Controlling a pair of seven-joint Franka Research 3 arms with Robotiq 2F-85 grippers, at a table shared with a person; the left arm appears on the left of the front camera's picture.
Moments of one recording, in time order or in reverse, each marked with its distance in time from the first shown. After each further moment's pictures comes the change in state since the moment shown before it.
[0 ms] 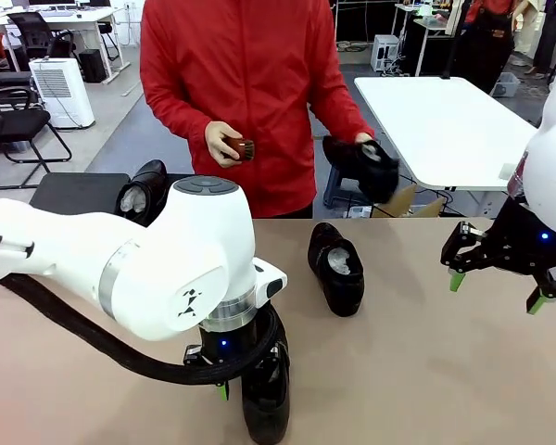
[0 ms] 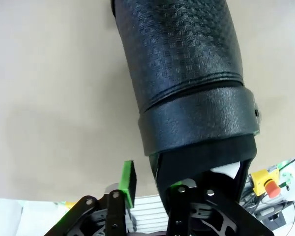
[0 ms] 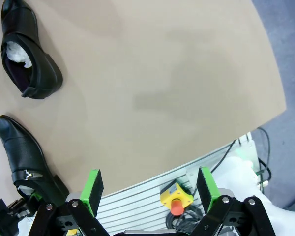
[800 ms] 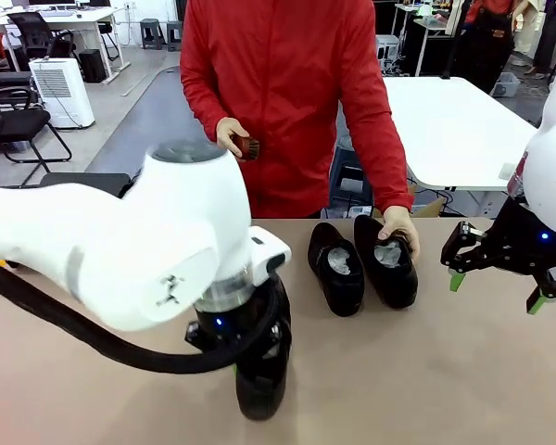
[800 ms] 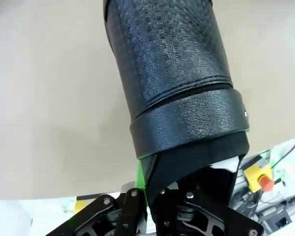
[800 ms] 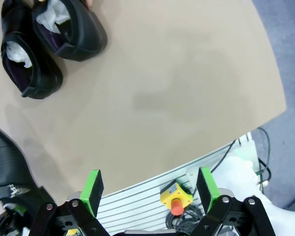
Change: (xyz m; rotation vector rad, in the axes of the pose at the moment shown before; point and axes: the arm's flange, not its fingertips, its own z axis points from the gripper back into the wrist) left arm -0.019 -0.001 0.067 -0.027 -0.149 -0.068; right arm 0.000 0.000 0.000 0.000 0.000 0.000
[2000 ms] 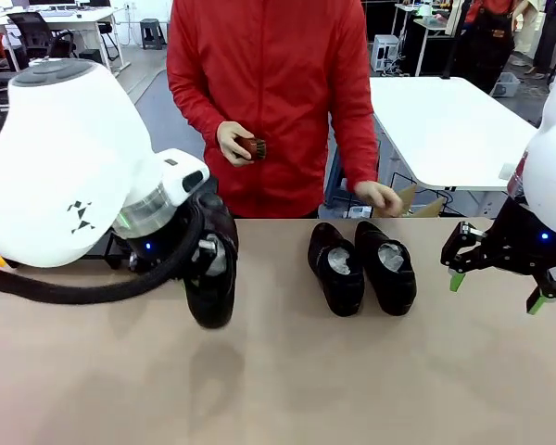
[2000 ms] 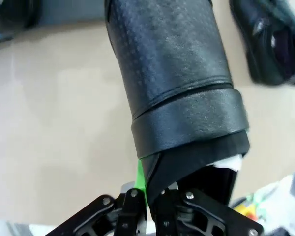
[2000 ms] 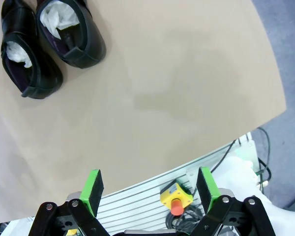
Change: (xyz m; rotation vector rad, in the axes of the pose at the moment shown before) left arm 0.061 0.097 0.066 -0.070 -0.238 0.144; right arm 0.000 0.000 0.000 0.000 0.000 0.000
